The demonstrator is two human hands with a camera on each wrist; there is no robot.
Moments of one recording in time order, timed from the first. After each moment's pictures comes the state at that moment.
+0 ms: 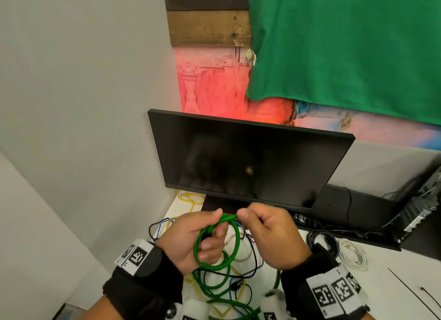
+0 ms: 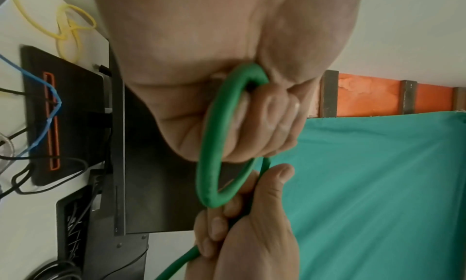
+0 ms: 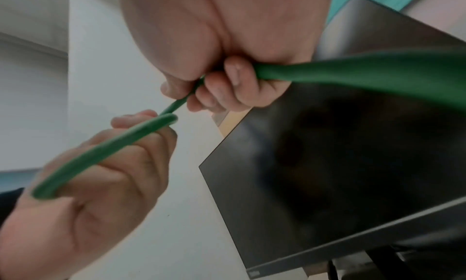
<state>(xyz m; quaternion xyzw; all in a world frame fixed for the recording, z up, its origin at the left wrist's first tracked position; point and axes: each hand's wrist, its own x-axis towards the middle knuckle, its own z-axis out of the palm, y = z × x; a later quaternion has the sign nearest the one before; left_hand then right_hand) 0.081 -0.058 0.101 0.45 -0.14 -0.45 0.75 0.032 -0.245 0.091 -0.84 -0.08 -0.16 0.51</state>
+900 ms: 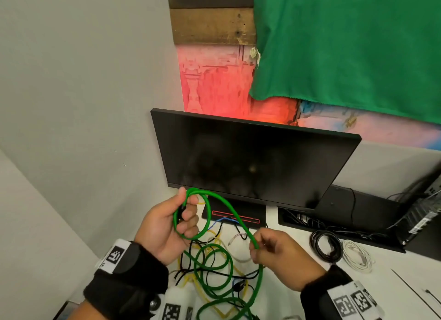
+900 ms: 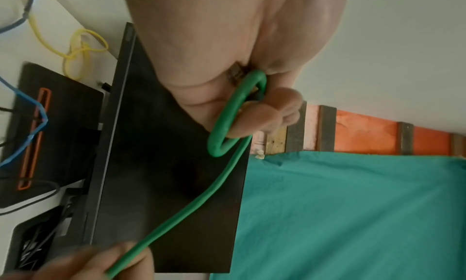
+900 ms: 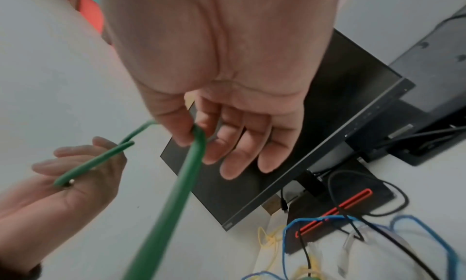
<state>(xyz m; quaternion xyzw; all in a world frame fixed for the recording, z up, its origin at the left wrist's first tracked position) 0.100 -0.028 0.105 0.38 -0.02 -0.29 0.88 0.022 -0.273 0.041 -0.84 -0.03 0.05 0.54</state>
